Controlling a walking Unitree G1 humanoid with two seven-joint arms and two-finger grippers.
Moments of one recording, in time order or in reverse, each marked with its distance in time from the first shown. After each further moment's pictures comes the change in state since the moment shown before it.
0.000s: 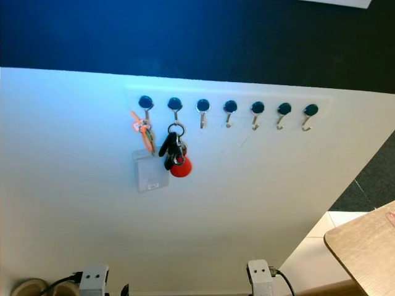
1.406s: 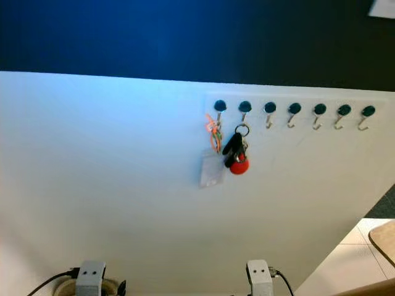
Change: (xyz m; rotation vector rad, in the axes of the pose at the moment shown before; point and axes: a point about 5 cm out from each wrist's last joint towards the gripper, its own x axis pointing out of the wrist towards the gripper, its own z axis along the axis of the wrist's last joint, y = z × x) left arm 0.001 0.010 0.006 0.027 -0.024 -0.004; right arm 0.001 0.006 0.001 0.016 -0.025 0.002
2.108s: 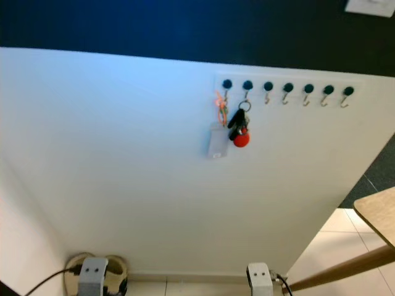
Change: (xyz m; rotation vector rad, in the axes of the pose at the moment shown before) left arm 0.005 -0.004 0.010 0.039 -0.035 -0.014; right arm -0.001 0.003 -0.005 0.028 -0.001 0.000
